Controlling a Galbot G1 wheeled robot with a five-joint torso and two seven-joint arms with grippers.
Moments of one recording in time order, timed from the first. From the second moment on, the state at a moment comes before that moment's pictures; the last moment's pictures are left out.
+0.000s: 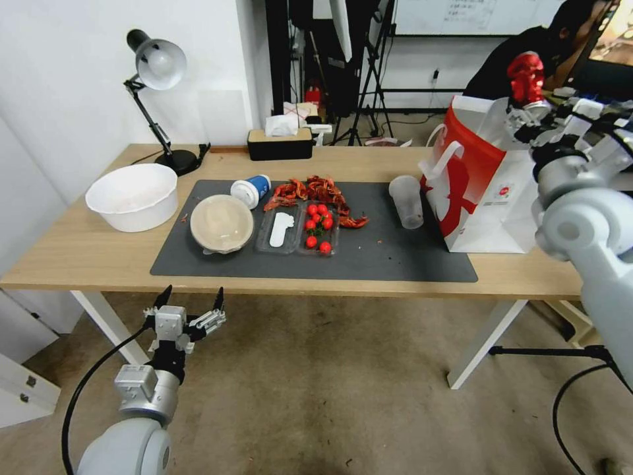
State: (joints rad) left arm 1.66 -1.48 -0.68 -2.17 -0.10 0.08 0.10; right arm -0.64 0.79 0.39 1.88 1.10 -0.34 0.64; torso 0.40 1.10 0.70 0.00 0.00
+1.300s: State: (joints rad) left arm 1.66 -1.48 -0.68 -2.16 -0.10 0.07 0.10; right arm -1.15 0.88 0.50 2.21 0.83 -0.02 0.19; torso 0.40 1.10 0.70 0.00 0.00
